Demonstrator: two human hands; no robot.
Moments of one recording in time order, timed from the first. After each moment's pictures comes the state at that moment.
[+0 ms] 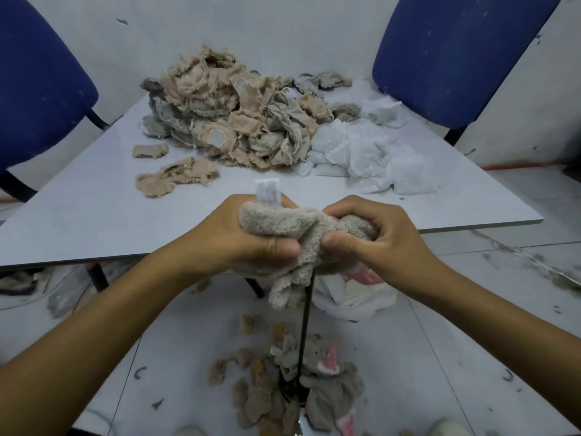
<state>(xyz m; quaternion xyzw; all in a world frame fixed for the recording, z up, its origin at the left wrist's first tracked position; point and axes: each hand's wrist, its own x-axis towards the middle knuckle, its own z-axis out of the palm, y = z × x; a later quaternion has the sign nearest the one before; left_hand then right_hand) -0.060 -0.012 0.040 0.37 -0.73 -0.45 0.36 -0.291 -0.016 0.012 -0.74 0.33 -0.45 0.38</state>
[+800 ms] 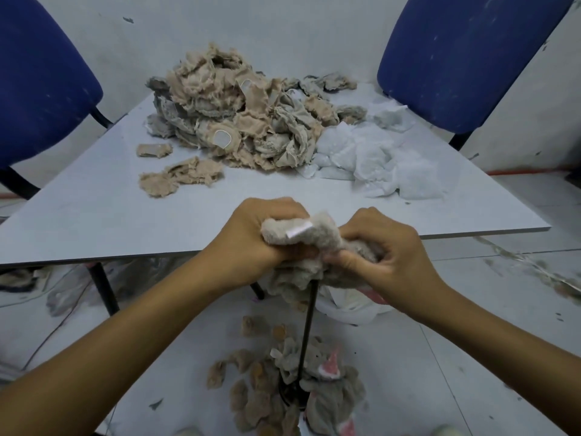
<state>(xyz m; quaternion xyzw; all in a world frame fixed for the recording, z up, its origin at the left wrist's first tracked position) -0.077 -0.016 0.022 0.34 -0.76 -0.32 0.44 -0.290 -0.014 -0.004 -0.81 0.33 -0.45 0.19</state>
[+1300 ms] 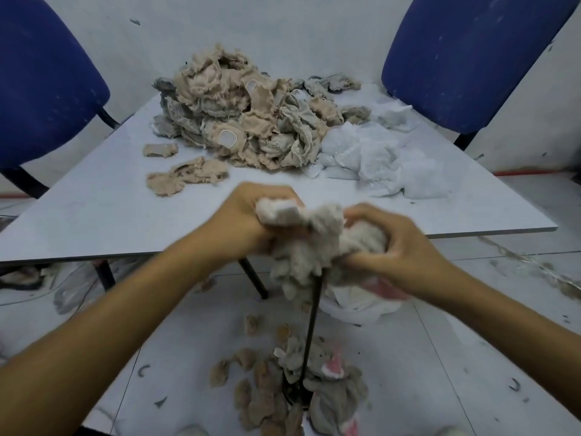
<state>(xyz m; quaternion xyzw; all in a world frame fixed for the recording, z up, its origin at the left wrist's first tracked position) -0.065 -0.026 0.035 0.39 -0.74 -0.37 0.41 -0.302 -0.019 0.009 -0.77 0.35 -0.36 0.40</state>
